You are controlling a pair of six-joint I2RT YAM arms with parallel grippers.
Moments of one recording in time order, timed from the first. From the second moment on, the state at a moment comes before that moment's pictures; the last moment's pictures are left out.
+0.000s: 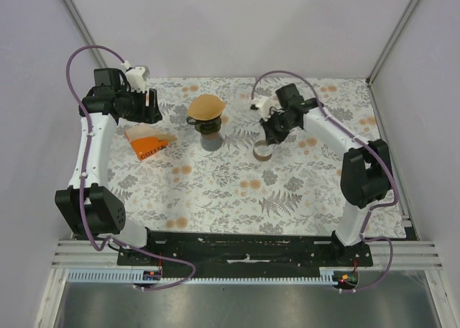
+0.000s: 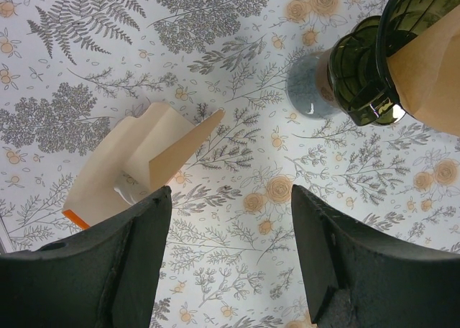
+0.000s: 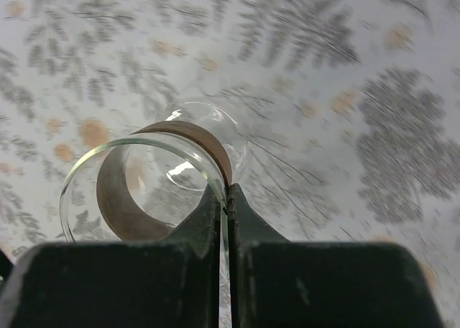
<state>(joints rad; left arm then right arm) 0.10 1.51 1.56 -0.86 0.37 0.22 0.32 1.85 1.53 -0.73 -0.36 -0.43</state>
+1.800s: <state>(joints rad) 0.10 1.53 1.56 -0.89 0.37 0.25 0.36 2.61 2.42 -0.35 -0.32 0.30</state>
